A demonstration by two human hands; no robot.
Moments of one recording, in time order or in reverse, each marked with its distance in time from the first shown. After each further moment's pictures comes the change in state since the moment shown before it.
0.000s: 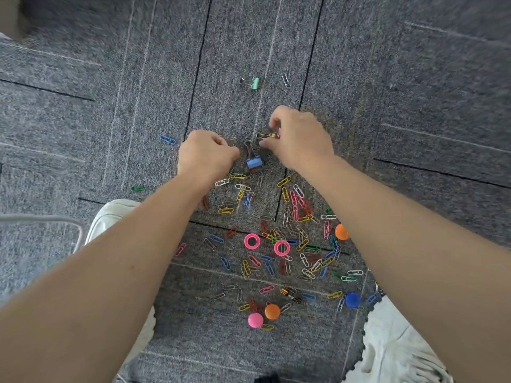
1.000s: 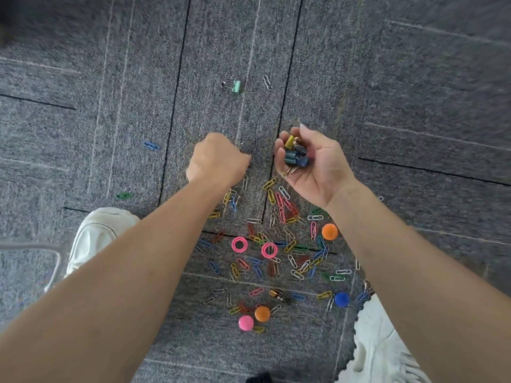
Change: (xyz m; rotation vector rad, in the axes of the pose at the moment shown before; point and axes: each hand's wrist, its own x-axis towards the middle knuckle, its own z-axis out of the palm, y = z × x) left_hand -0.005 0.029 0.037 0.252 0.024 -0.025; right_hand -0.038 0.044 -0.007 2.077 -0.270 0.522
